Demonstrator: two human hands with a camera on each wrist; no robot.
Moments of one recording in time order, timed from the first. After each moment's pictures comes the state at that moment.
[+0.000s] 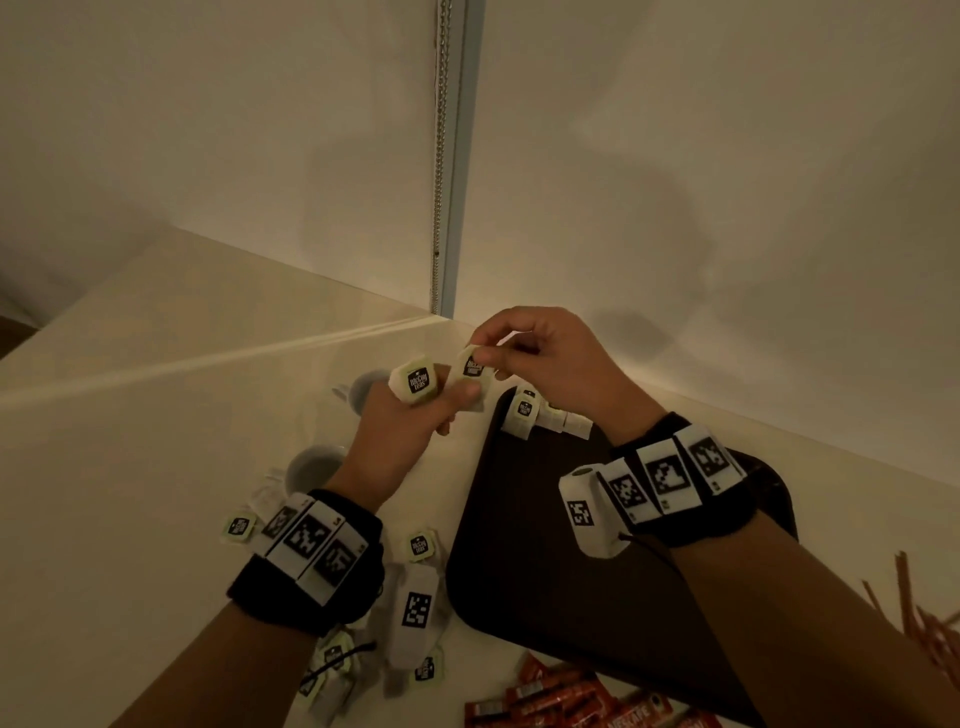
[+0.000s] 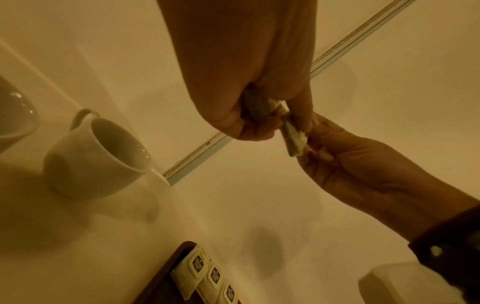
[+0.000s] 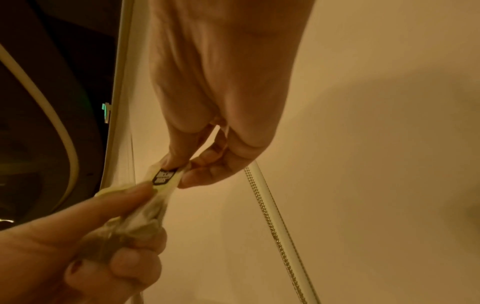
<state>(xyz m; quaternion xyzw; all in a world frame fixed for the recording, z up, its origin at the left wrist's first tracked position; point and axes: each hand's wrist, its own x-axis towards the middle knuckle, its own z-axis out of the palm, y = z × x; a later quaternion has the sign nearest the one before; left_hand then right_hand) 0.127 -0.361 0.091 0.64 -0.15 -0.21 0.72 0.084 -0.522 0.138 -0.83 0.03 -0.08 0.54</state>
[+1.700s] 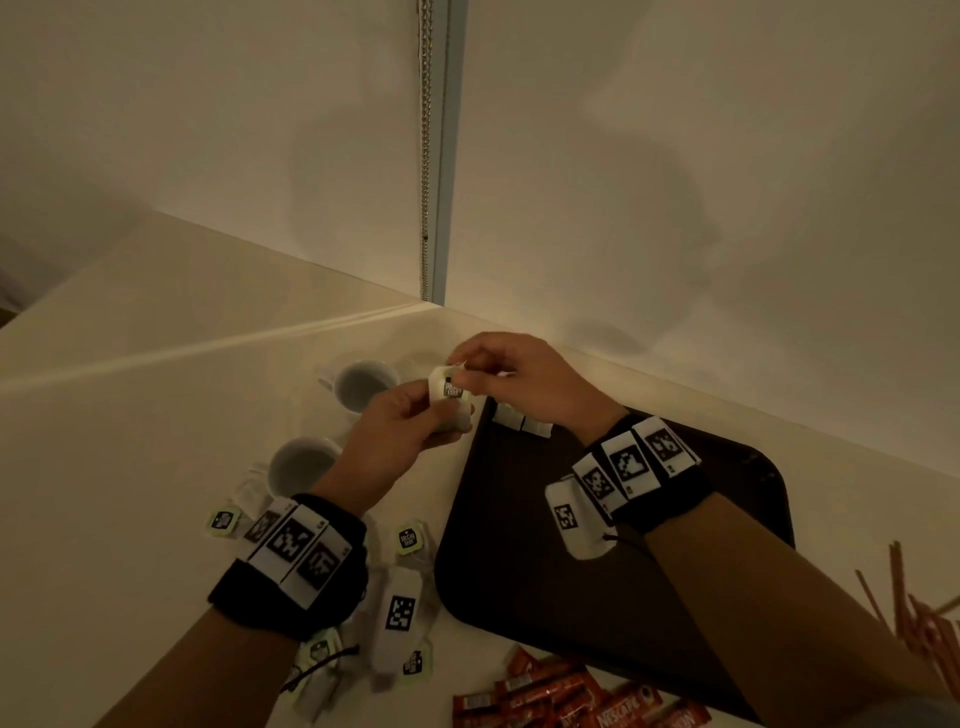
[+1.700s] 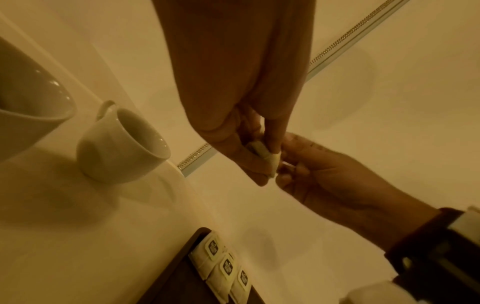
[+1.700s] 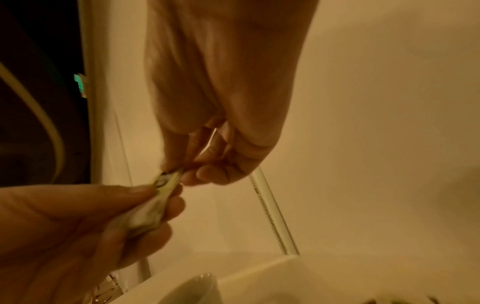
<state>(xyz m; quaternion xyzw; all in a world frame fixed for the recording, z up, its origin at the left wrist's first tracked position) 0.128 -0.363 0.062 0.63 -0.11 -0.35 0.69 0.090 -0.534 0.087 -0.87 0.04 -0.01 0.50</state>
